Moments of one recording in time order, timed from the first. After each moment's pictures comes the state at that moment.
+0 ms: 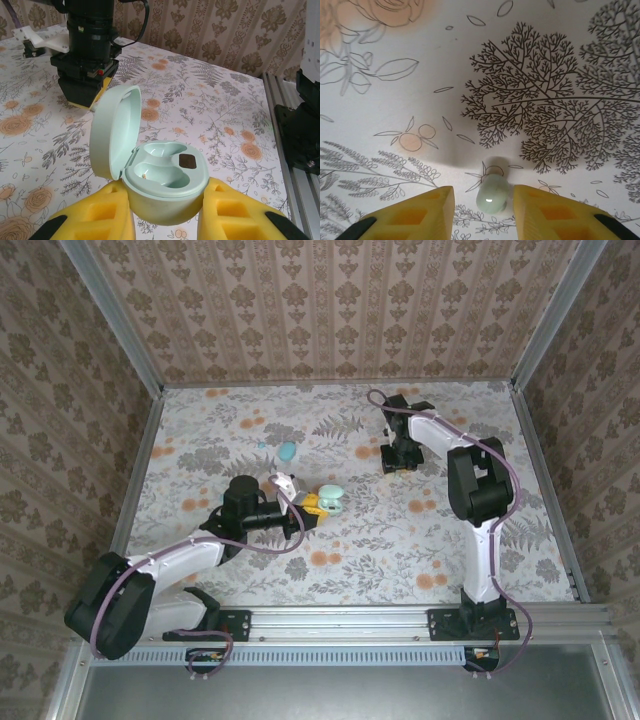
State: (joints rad) left arm -0.62 1.19 0.42 0.48 0.74 0.03; right arm 0.27 2.15 1.67 -0.99 0.01 0.19
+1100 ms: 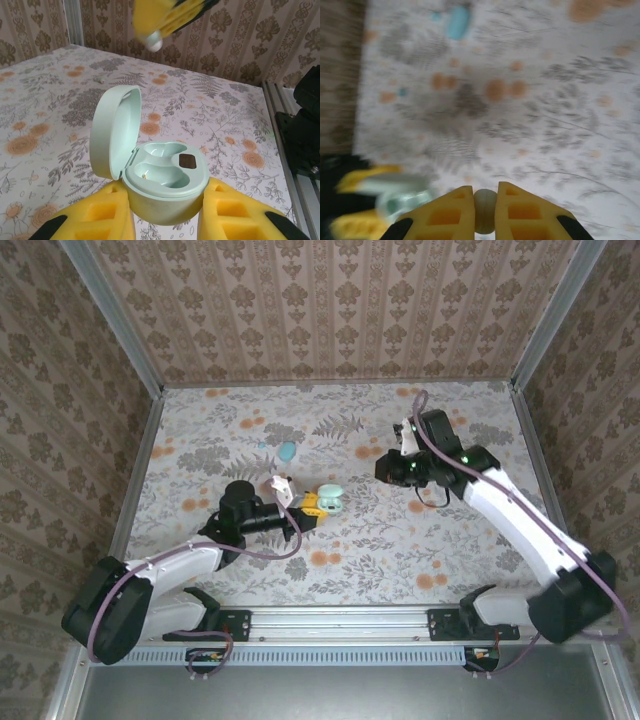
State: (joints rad) left arm -0.63 1.17 0.37 0.59 0.73 0.03; right arm 0.45 1.23 1.15 -0.70 -0.34 0.60
